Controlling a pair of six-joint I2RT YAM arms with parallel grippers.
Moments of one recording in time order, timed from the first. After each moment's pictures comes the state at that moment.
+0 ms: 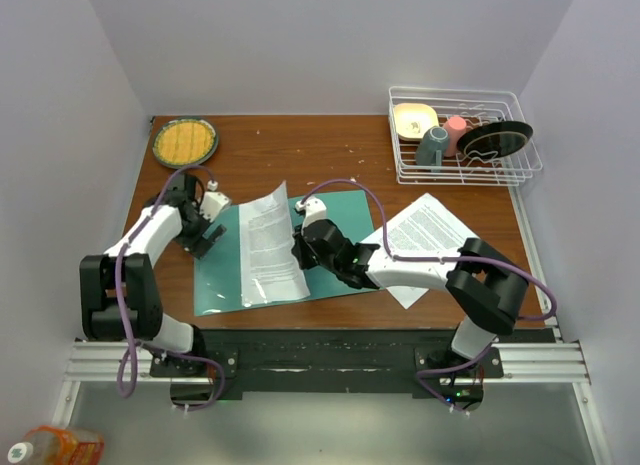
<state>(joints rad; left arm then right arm) 0.01 1.49 0.92 -0.67 -0.09 0.64 1.03 1.68 0.93 0.18 0.25 0.50</state>
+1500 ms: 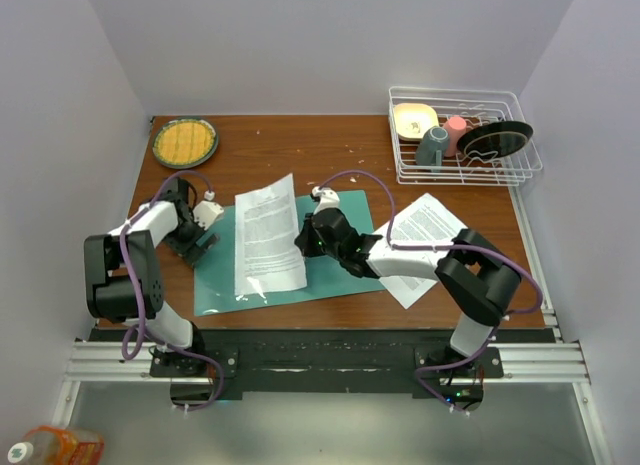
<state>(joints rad) 0.13 1.62 0.90 -0.64 -0.07 0.79 0.93 1.74 0.95 0.25 0.19 0.67</state>
